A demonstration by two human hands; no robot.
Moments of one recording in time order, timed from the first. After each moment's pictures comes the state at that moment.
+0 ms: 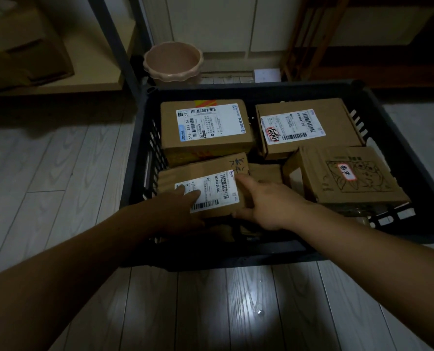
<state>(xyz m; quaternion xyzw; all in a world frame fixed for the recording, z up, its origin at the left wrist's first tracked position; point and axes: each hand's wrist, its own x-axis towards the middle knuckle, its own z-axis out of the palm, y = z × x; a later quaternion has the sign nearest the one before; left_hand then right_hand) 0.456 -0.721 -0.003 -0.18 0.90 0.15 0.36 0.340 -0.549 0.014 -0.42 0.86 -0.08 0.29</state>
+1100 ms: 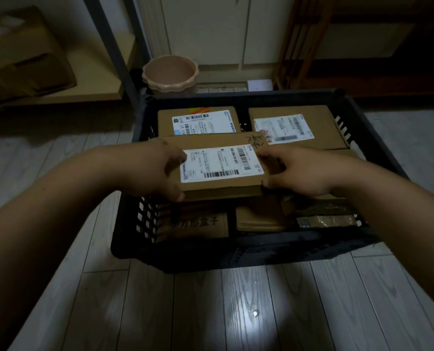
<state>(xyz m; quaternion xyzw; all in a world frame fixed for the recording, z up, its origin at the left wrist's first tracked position) 0.455 -0.723 0.125 -0.20 0.93 0.15 0.28 0.312 -0.521 0.103 -0.36 0.86 -0.14 0.34</state>
